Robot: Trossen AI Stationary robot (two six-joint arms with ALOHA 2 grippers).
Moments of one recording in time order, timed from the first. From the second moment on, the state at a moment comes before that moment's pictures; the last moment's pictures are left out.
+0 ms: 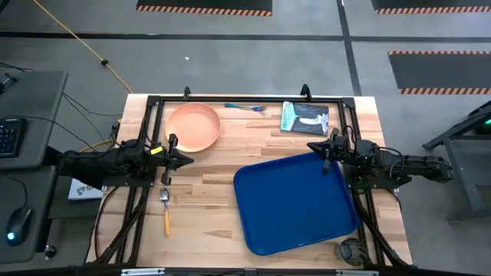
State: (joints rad) left arm 0.02 0.01 0.01 0.02 0.06 0.04; right arm -0.11 0.10 0.01 0.05 0.22 0.10
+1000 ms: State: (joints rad) left arm 0.08 0.72 0.48 -0.21 -0.53 -0.13; right arm -0.11 0.10 0.01 0.05 0.22 0.10
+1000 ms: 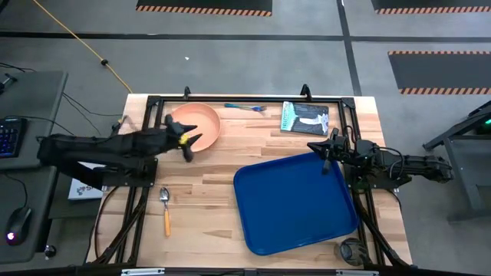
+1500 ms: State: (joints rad) left arm 0.32 1.26 0.55 -0.24 -0.21 -0.34; right arm -0.11 0.10 0.01 0.05 0.22 0.10
